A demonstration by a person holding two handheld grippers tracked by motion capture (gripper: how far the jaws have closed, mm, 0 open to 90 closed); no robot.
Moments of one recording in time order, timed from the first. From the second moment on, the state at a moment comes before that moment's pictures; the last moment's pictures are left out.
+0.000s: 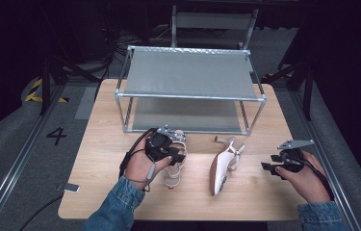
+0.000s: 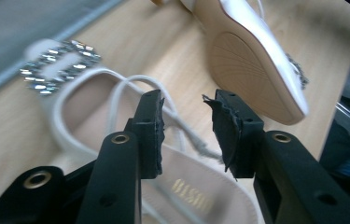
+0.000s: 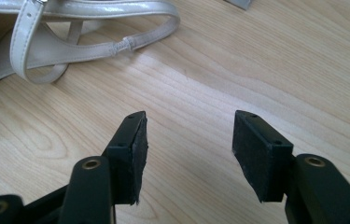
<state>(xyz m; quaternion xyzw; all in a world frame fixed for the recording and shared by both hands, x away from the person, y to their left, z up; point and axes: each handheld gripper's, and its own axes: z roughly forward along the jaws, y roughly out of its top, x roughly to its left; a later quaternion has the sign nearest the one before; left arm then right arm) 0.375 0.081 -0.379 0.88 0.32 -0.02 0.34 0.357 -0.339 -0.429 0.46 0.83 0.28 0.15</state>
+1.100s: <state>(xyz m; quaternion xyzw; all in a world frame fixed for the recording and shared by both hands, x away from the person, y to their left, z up) 0.397 0.042 -0.423 0.90 0.35 0.02 0.27 0.339 -0.351 -0.436 0.48 0.82 0.26 0.15</state>
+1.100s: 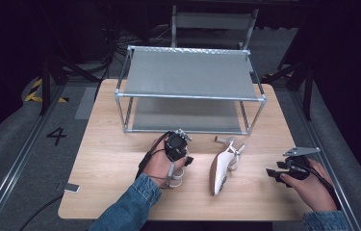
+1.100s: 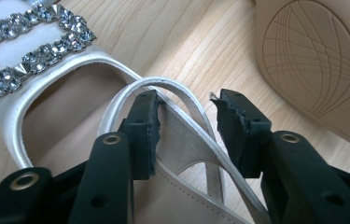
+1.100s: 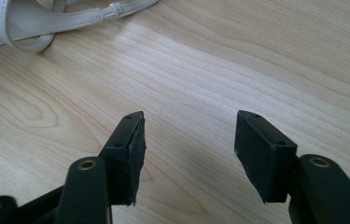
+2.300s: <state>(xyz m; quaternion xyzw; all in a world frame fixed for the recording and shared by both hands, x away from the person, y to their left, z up) 0.394 0.064 -0.393 0.91 0.33 0.10 0.24 0.344 -0.354 -0.433 0.48 0.82 0.27 0.15</state>
